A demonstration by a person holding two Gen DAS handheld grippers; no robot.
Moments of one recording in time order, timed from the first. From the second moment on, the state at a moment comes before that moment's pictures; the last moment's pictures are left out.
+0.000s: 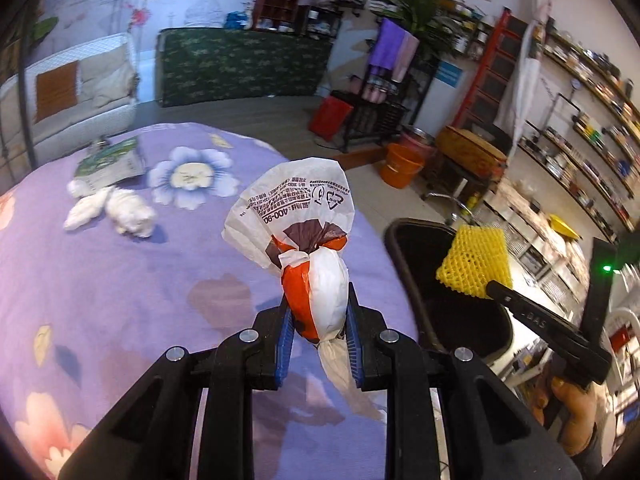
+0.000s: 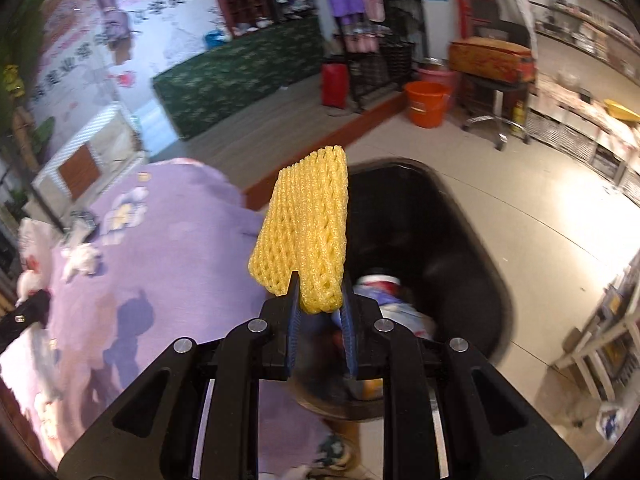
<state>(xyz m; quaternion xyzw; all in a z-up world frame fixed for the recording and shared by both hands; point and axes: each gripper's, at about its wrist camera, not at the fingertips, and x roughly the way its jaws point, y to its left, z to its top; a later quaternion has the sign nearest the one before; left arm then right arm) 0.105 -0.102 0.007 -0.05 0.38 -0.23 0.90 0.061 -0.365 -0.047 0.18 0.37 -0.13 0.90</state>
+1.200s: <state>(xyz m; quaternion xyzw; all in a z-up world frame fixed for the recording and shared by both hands) 0.110 -0.277 -0.051 0.07 0.45 -0.38 0.81 0.030 -0.431 -0.077 0.22 0.35 -0.24 0.88</state>
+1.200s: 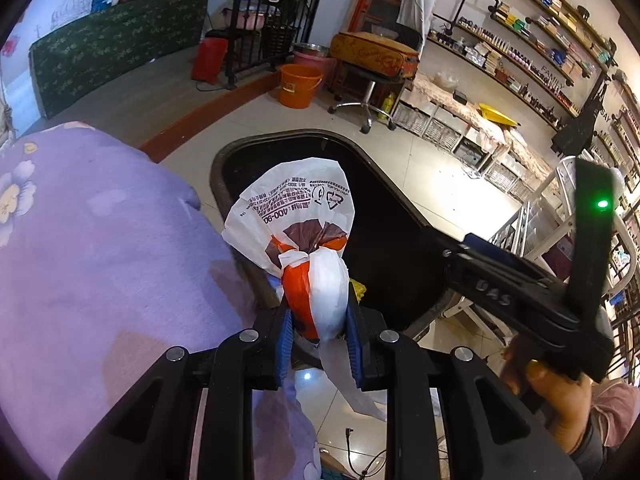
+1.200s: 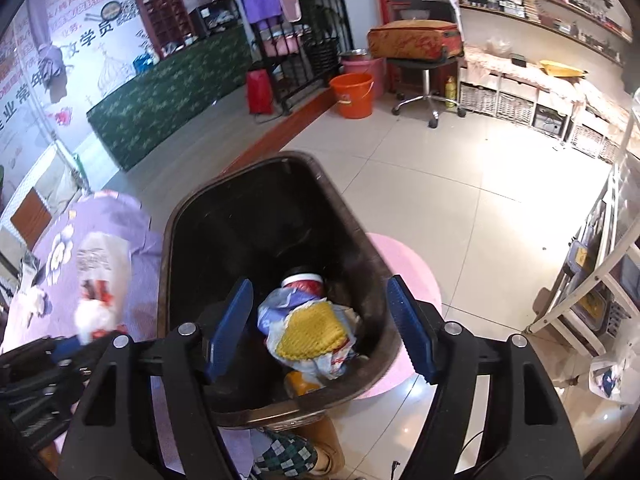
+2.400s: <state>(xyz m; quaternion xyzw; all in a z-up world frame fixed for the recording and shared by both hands) 0.114 -0.314 -0.065 0.13 0.43 -0.40 0.80 0.009 -0.450 -0.058 0.23 0.32 -0.27 0.88</state>
